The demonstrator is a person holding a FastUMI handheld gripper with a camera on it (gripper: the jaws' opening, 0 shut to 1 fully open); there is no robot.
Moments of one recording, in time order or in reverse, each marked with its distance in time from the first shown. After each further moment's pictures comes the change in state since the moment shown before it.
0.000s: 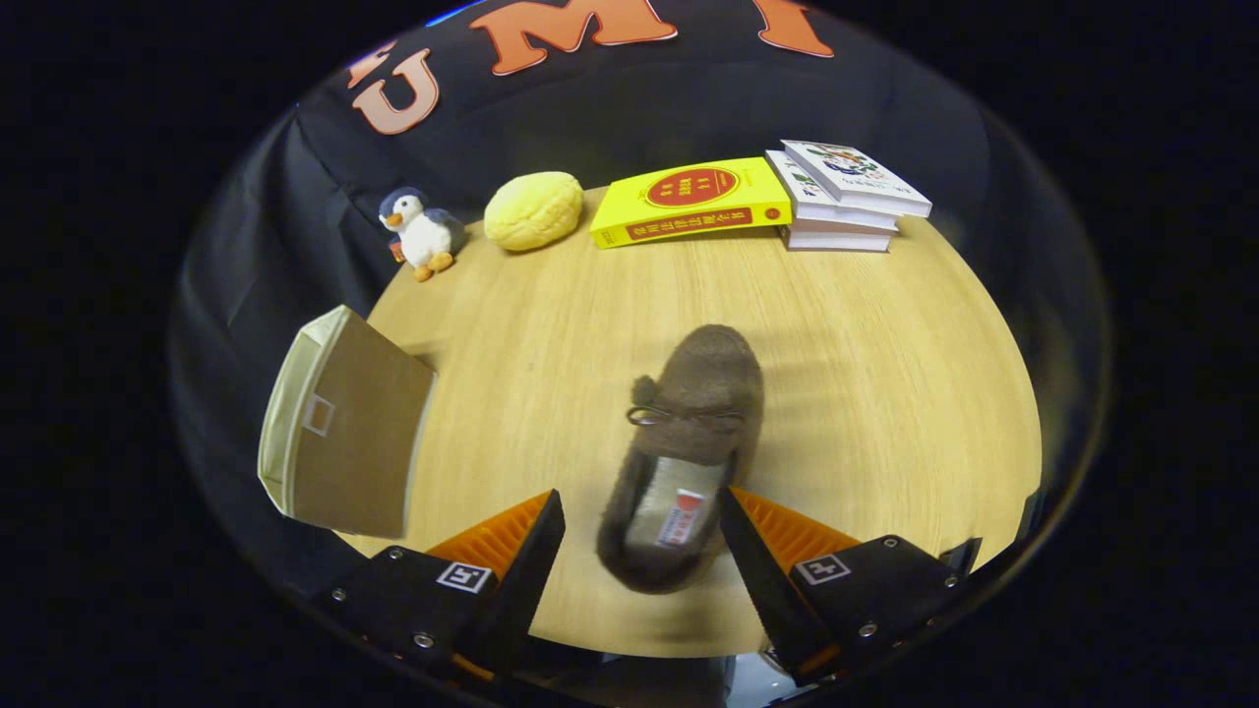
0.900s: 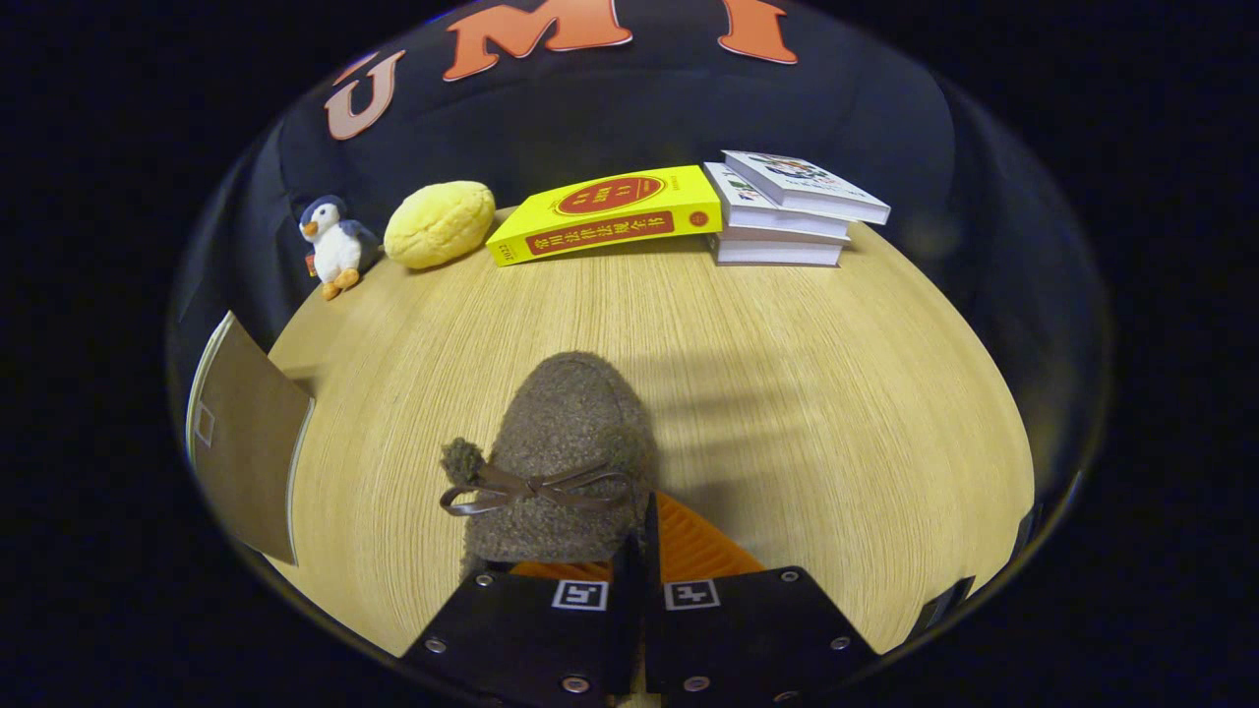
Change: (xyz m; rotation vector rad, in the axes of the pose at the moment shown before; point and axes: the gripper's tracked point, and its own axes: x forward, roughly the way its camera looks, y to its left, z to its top) arm 0.068 -0.049 0.018 0.082 -0.121 -0.128
